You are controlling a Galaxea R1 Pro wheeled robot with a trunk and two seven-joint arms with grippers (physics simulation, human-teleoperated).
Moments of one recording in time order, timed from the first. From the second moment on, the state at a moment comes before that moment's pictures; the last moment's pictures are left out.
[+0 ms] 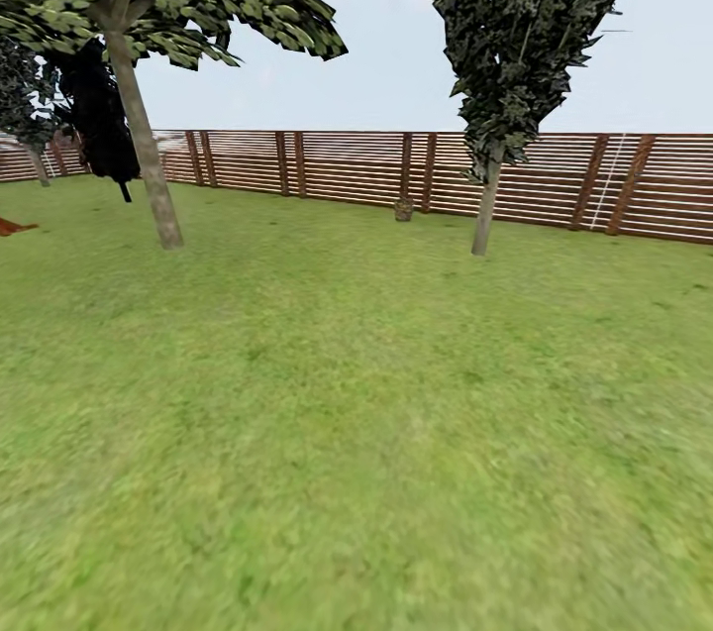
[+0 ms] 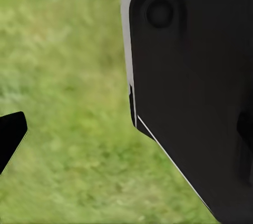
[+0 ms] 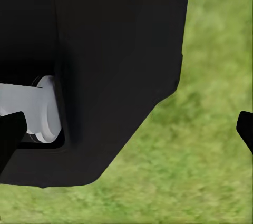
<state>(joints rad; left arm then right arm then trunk) -0.01 0.07 -0.08 -0.01 -0.01 -0.12 0.00 0.00 0.03 0.00 0.00 0.02 0.00 0.01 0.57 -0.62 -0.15</state>
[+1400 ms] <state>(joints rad) -0.01 0.07 -0.08 -0.01 -0.01 -0.12 0.00 0.00 0.03 0.00 0.00 0.02 0.00 0.01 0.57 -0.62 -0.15</state>
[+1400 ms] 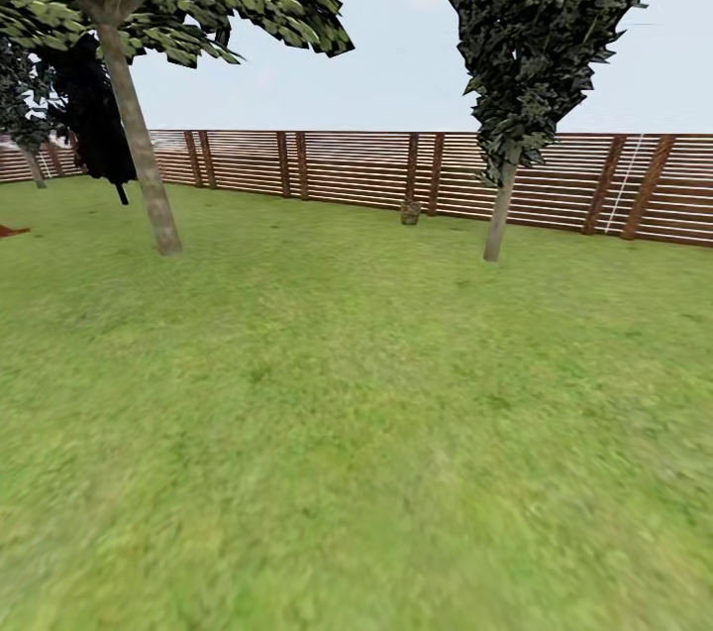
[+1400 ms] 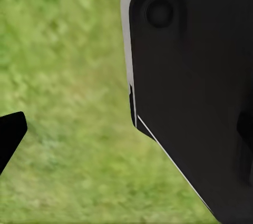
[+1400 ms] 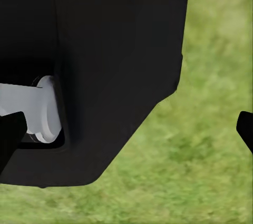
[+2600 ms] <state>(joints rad) -0.01 0.07 -0.08 -0.01 -0.01 -0.12 0.00 0.00 0.03 0.00 0.00 0.02 0.00 0.01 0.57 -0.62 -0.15</state>
